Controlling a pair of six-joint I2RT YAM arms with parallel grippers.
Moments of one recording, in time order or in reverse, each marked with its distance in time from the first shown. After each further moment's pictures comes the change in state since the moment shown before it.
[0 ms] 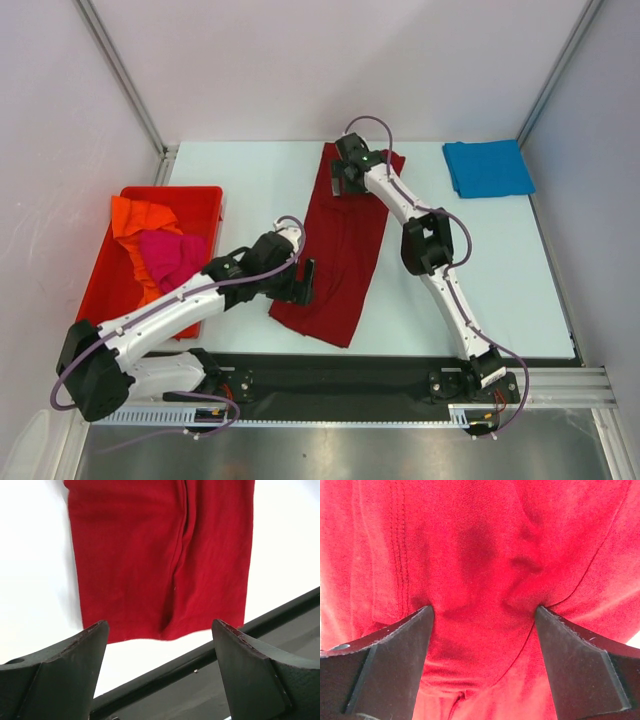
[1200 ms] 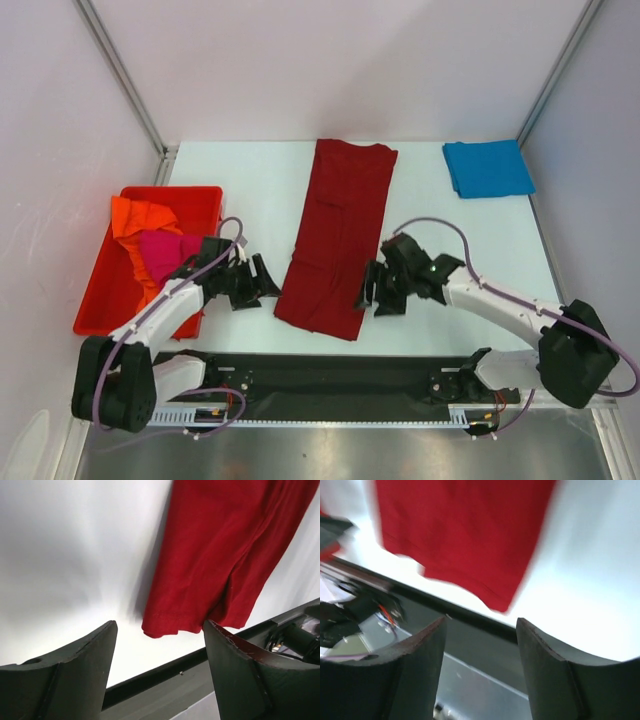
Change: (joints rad) left arm 0.572 -0.042 -0.275 0.124 0.444 -0.104; right arm 0.230 -1.411 -1.708 0.301 -0.484 0.537
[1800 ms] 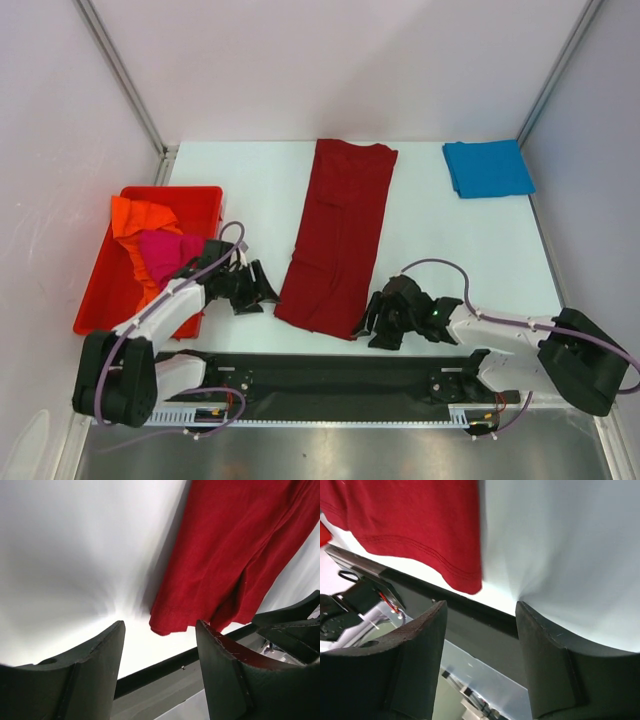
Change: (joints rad) left arm 0.011 0.078 -0.027 0.006 0.034 -0.016; right arm 0.182 -0.119 -0.471 0.414 0.046 0.415
